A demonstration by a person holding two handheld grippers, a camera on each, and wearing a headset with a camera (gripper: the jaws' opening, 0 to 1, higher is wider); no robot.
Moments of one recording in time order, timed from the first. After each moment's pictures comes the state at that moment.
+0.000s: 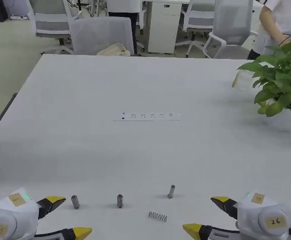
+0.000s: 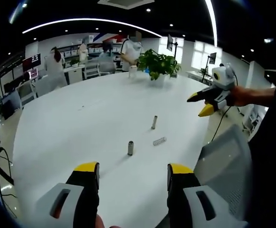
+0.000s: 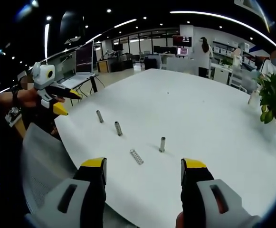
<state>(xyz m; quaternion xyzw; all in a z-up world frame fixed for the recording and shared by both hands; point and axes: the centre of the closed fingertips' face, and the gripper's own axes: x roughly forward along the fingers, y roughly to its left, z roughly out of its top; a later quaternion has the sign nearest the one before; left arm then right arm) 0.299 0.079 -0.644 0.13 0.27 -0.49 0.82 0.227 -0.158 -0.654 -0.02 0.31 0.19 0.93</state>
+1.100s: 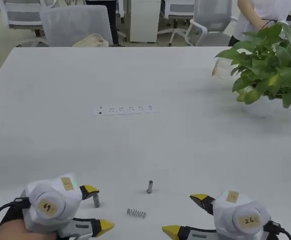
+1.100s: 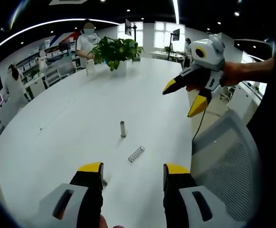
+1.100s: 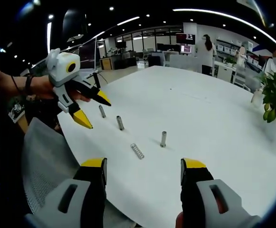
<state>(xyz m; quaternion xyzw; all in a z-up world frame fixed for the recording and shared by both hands) 0.287 -0.041 -0.675 0.23 0.26 -0.61 0.71 0.221 -0.162 -0.664 -0.02 0.32 0.21 0.92</state>
